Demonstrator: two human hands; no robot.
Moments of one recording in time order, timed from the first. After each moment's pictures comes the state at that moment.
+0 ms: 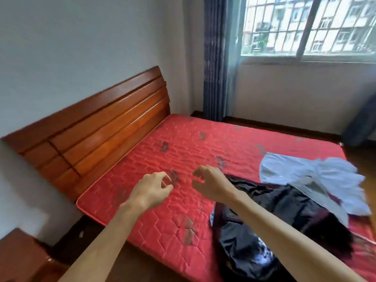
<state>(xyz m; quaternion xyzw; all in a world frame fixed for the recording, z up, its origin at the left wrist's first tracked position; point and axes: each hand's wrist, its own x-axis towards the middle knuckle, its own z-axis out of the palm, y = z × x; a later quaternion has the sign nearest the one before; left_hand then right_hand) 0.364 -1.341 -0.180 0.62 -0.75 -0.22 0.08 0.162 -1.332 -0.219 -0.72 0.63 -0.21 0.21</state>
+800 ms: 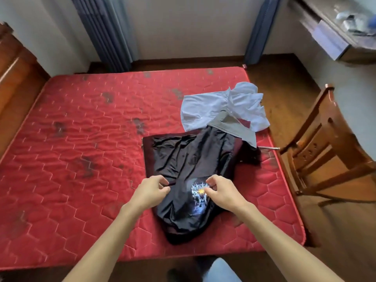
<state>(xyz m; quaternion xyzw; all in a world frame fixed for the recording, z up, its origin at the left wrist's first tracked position) 0.093 -1.385 -0.378 0.45 -0.79 -0.39 -0.12 -0.095 -1.220 -0.409 -0.36 0.84 -0.20 0.36</state>
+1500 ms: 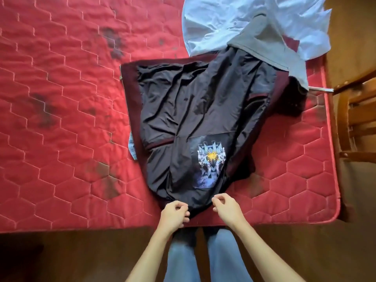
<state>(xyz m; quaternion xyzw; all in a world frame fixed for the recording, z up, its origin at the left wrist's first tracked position) 0.103 -1.299 -0.696 0.63 -0.43 -0.61 -0.22 -0.047 -1.184 -0.710 -0.02 0.81 -0.20 0.56</state>
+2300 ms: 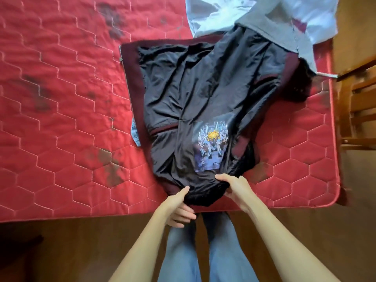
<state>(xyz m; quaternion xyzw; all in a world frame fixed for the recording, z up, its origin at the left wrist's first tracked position) 0.130 -1.320 -0.708 0.58 -0.26 -0.65 -0.41 -0.053 -1.204 -0.700 0.23 0.69 -0.41 0.54</state>
